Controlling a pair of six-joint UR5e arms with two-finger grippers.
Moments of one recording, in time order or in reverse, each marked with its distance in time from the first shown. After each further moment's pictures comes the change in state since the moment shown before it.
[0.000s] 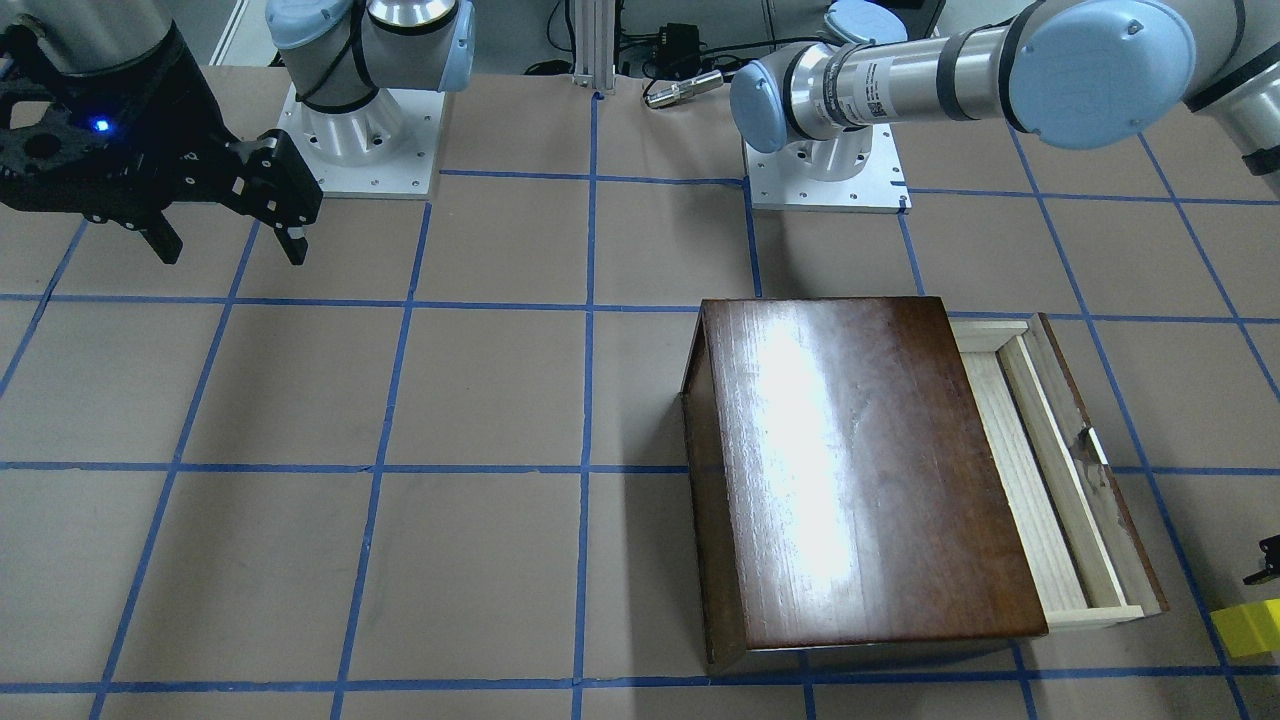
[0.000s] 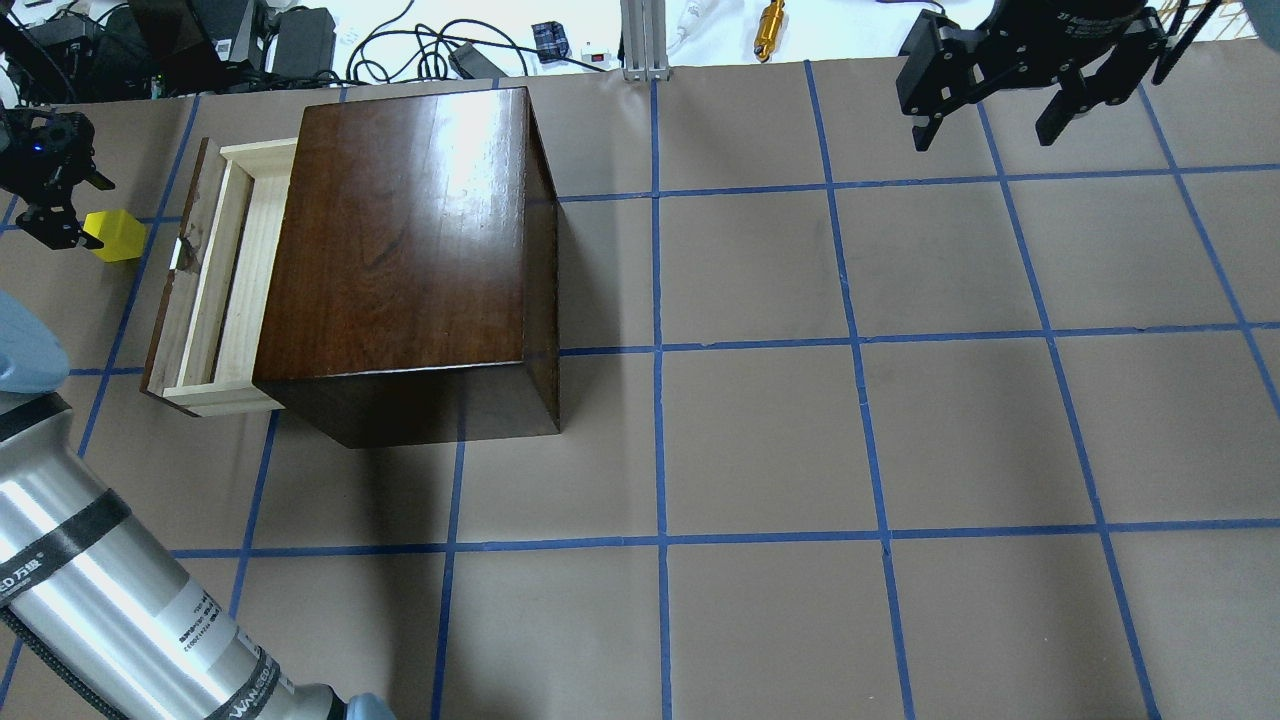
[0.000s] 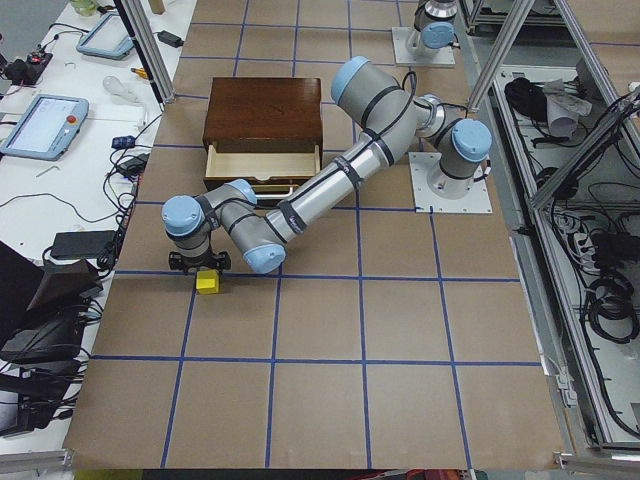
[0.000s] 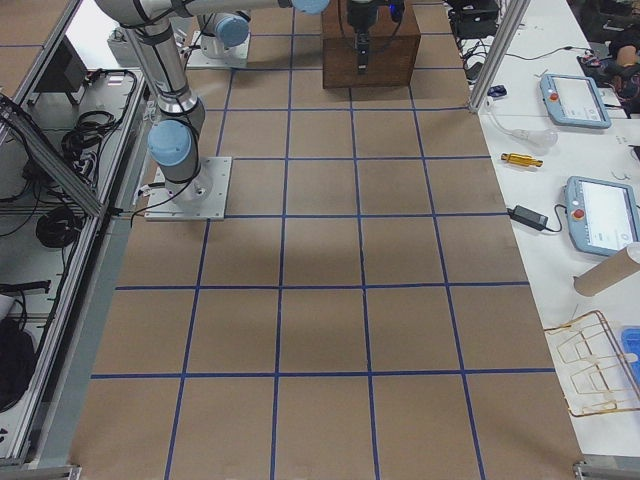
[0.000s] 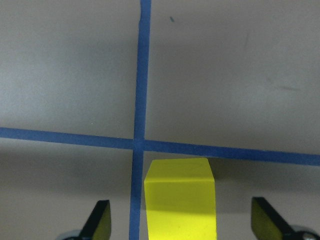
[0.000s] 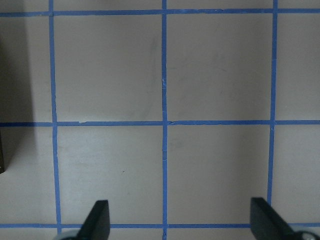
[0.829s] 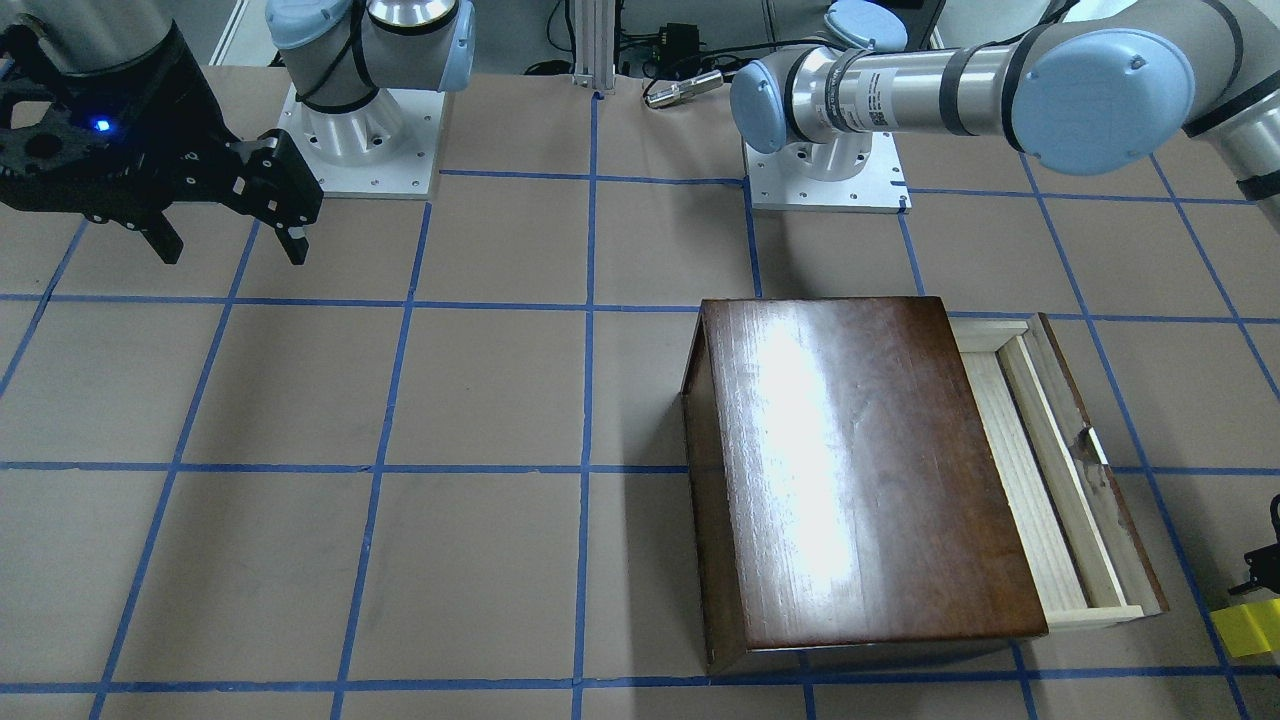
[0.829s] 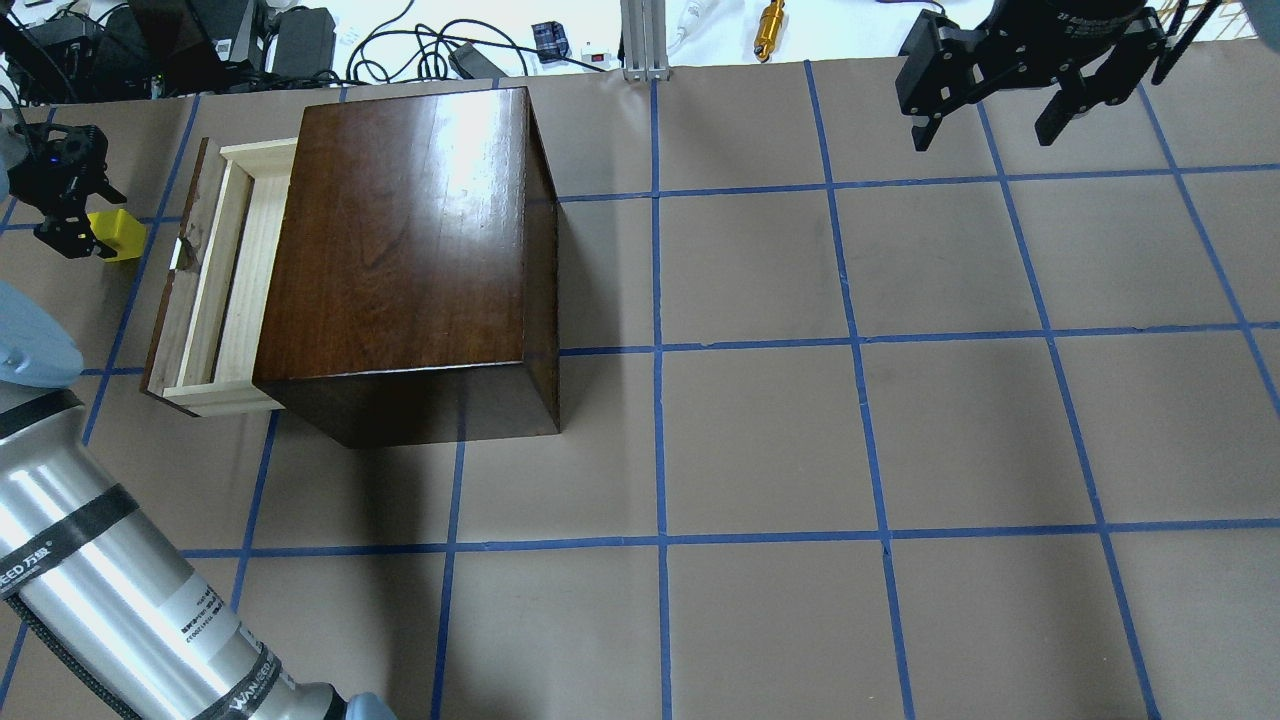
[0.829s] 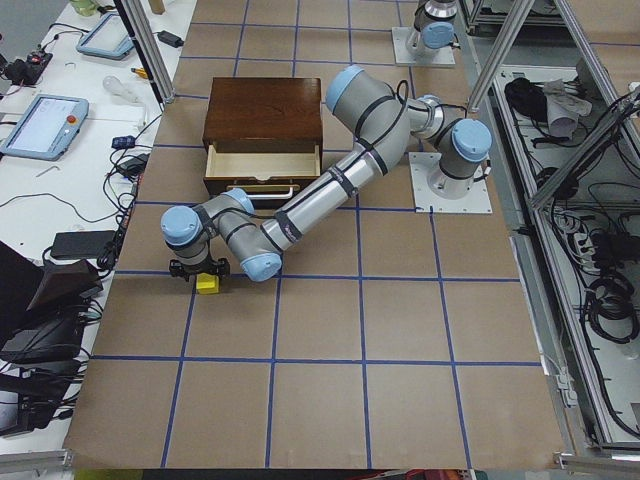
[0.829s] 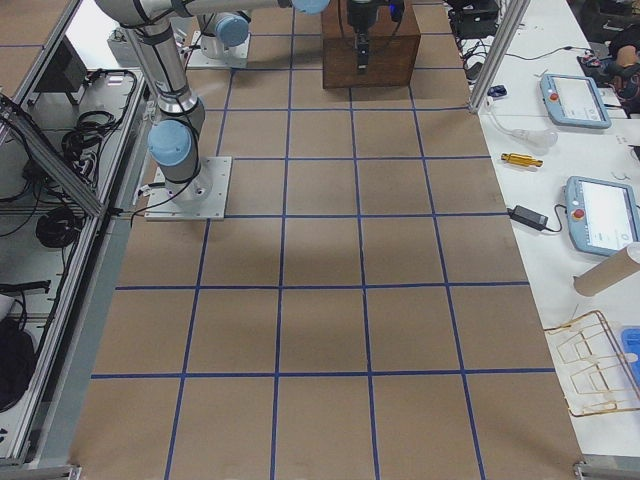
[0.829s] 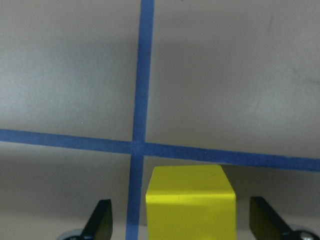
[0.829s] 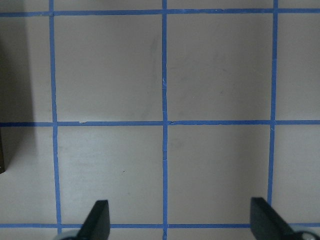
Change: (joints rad) left arm 0.002 -0.051 0.028 -0.001 0.008 -0.021; right arm 0.000 0.000 0.000 0.000 0.001 0.000
